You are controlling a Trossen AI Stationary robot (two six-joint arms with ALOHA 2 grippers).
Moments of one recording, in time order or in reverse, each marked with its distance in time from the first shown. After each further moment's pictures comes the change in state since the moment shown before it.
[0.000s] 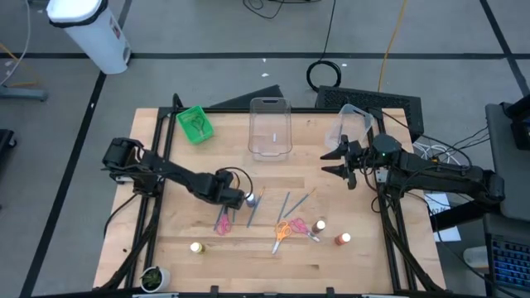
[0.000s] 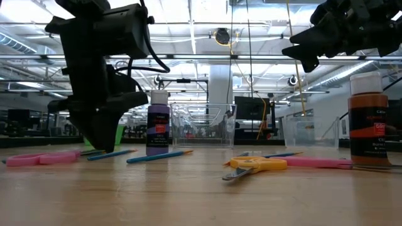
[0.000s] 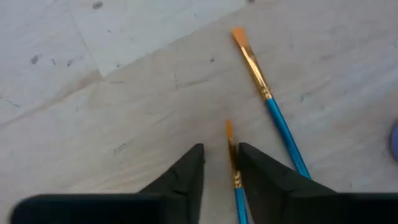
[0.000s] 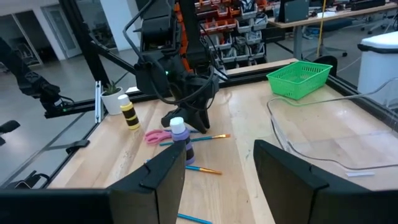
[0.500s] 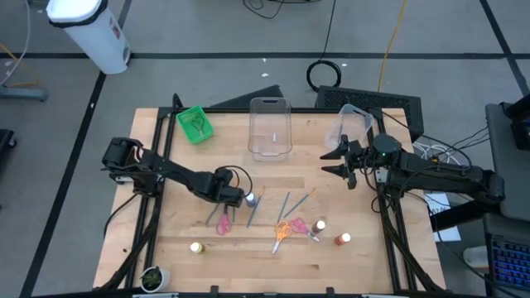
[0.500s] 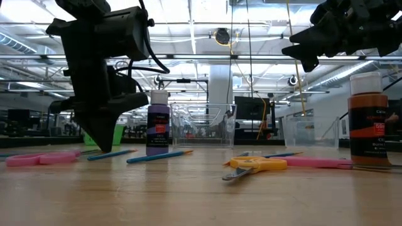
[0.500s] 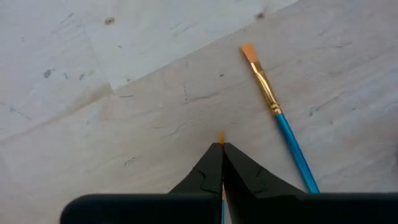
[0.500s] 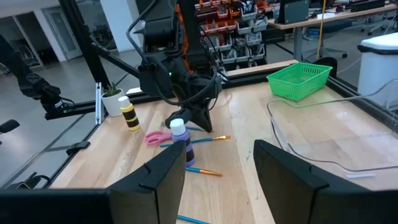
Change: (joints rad) left arm 0.009 -0.024 -0.006 -0.007 -0.020 0.015; right arm 0.000 0.000 0.000 0.006 0.000 0.002
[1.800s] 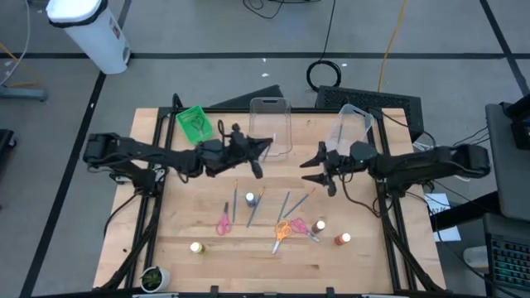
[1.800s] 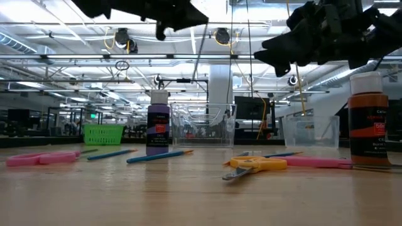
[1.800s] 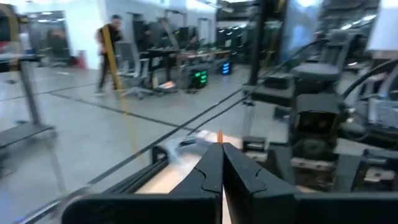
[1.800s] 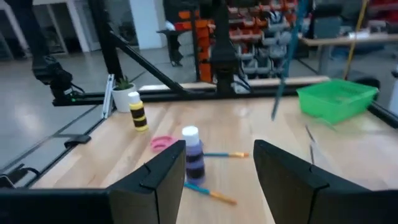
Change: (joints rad) left arm 0.181 -0.209 0.003 1.358 -0.098 1.254; right arm 0.155 0.535 0.000 0.597 0.068 -0.083
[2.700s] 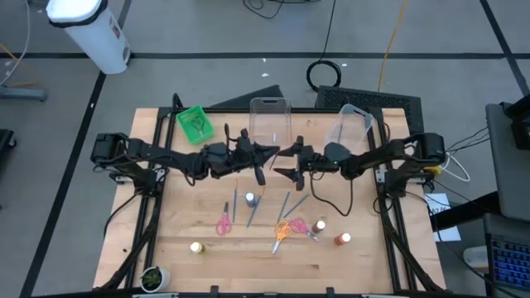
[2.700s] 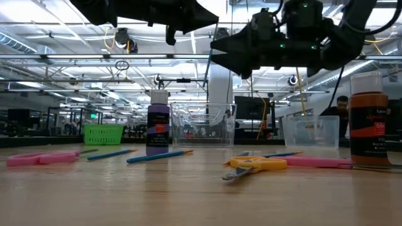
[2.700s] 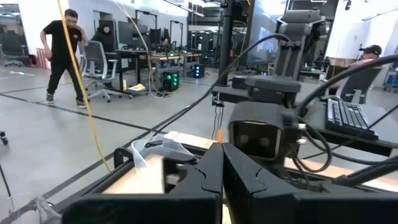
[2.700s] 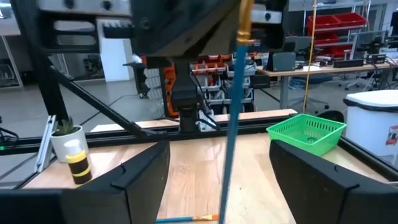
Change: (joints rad) left arm -0.014 0.068 0.000 0.092 0.102 -0.017; right arm 0.046 0.491 0.246 0.367 0.199 0.030
